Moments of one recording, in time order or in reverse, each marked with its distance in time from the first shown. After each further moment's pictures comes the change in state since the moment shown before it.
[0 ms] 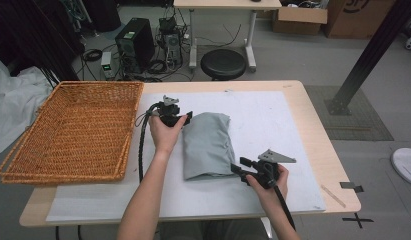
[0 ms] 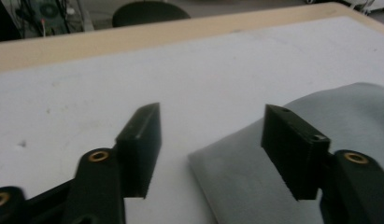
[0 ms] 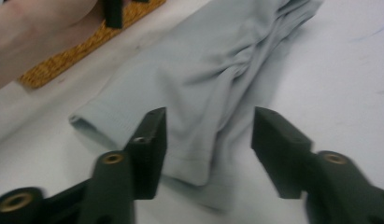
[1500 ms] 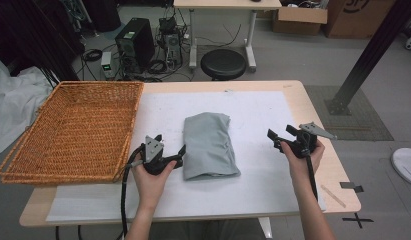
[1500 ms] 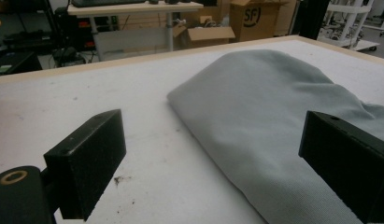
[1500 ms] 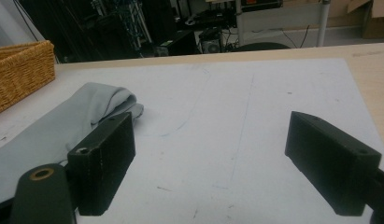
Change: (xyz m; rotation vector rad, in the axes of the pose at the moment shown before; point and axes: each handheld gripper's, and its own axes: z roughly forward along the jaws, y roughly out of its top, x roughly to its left) left arm -0.038 -0.093 -0.108 -0.241 0.039 0.080; right arm -0.096 0.056 -0.040 -0.197 -0.309 0.037
